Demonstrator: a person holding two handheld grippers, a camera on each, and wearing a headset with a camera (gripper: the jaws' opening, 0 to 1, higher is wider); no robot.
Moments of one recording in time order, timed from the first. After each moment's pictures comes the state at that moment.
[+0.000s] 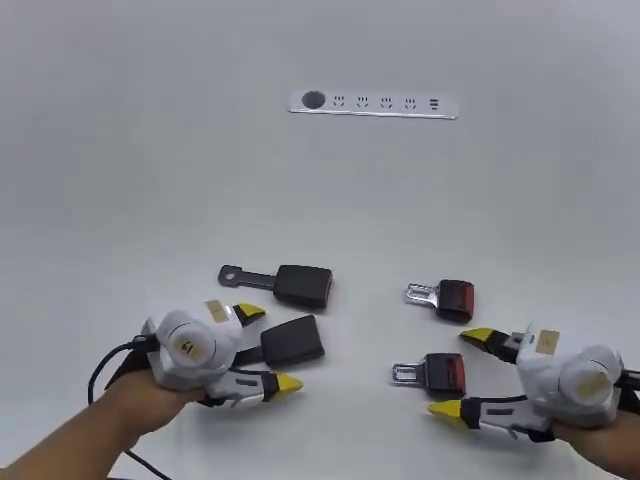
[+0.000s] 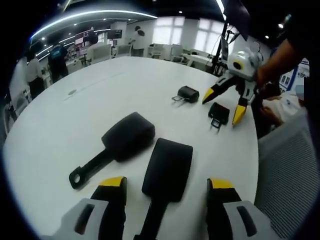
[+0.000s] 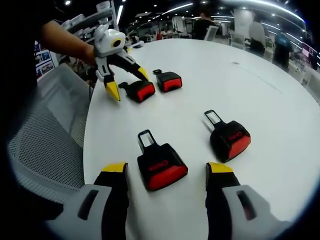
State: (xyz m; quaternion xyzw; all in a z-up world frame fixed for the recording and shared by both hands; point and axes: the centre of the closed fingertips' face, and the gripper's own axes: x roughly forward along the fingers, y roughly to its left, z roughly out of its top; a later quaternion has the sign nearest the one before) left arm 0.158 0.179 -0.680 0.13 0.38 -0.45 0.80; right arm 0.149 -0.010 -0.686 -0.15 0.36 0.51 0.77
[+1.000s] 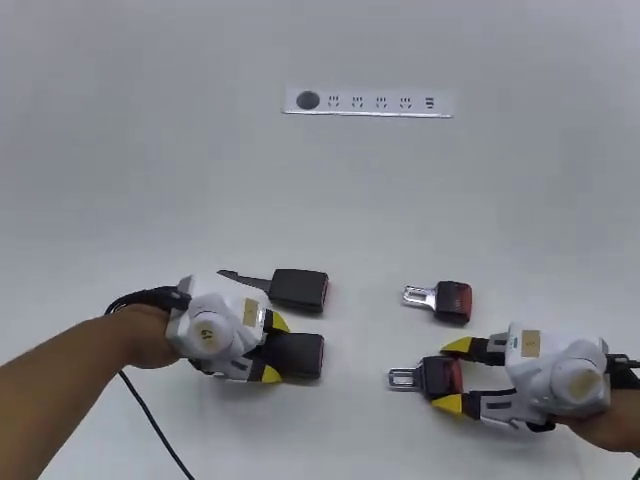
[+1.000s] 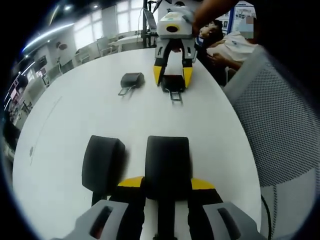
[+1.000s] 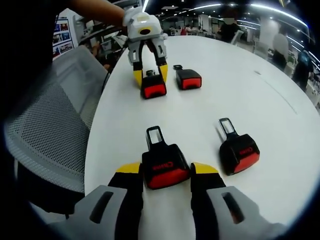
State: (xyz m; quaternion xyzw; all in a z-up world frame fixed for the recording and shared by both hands) left arm 0.161 0.175 -0.692 0.31 0.34 -0.63 0.62; right arm 0.143 -0.003 -0.688 -0.21 0.34 0.57 0.71
